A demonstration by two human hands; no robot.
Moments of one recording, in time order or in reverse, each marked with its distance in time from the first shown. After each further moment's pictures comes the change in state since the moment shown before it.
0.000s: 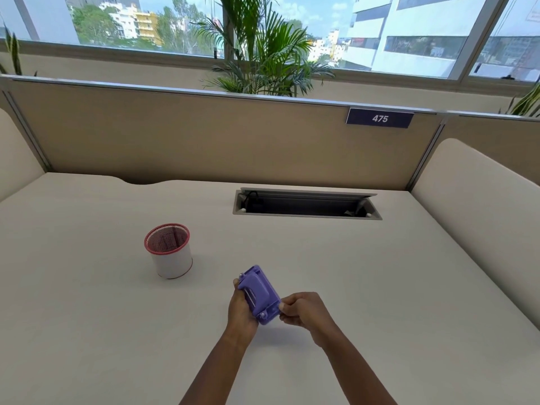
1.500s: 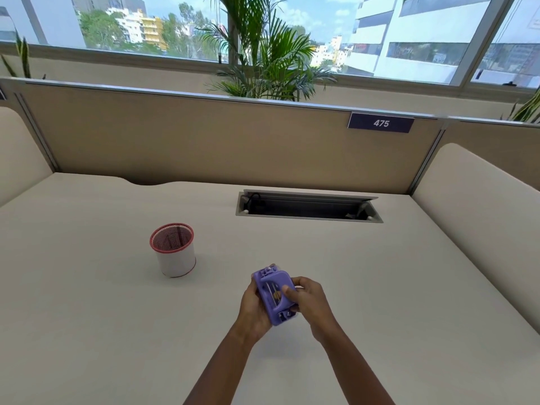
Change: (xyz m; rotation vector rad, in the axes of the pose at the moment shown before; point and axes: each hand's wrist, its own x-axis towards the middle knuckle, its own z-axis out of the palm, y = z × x) left_hand -0.011 -0.003 0.016 -0.031 -0.296 -0.190; right_hand -0.017 -0.016 0.005 0.023 0.058 -0.191
